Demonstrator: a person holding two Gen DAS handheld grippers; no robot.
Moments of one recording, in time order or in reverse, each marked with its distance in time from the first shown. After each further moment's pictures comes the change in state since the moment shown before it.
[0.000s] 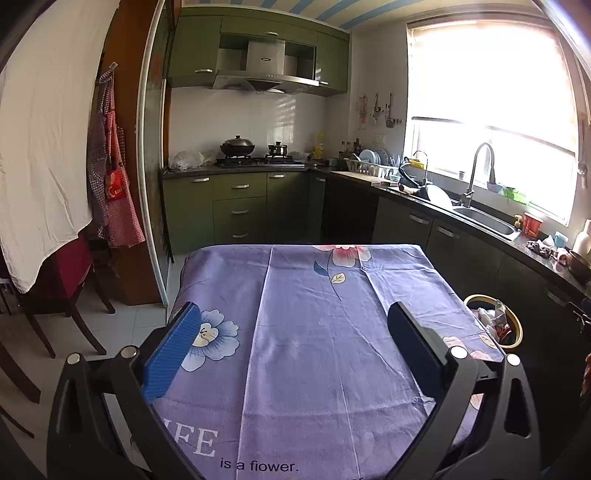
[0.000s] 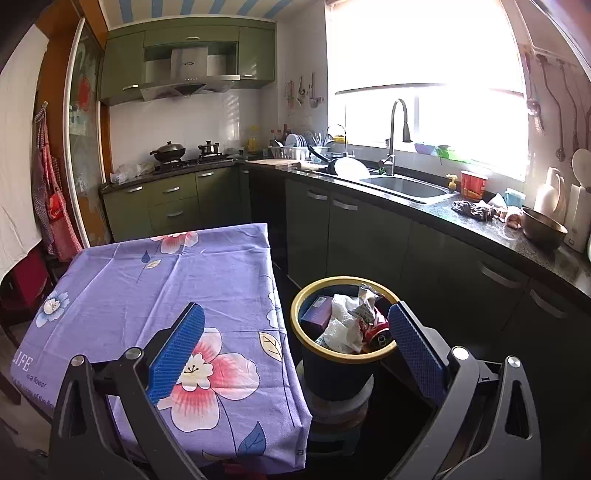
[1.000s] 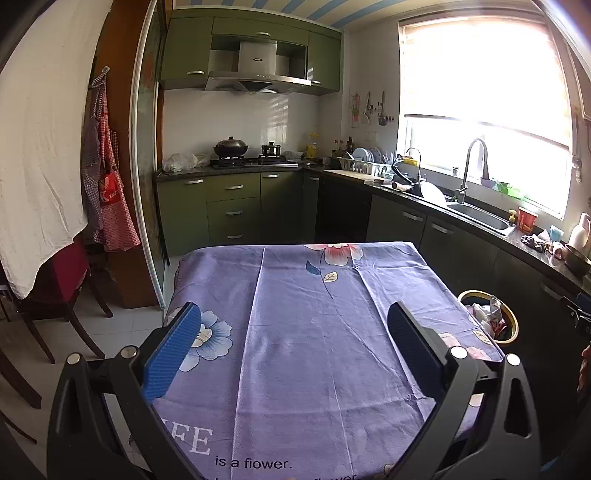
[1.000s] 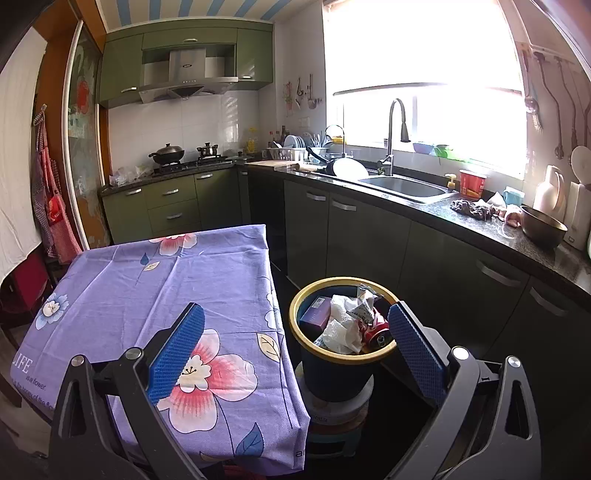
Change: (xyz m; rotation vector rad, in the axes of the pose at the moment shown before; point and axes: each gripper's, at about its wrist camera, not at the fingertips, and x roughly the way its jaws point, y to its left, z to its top) left arm -0.005 -0.010 0.000 0.019 0.003 -0.019; right arm 0.001 -0.003 0.000 0.004 -0.007 0.002
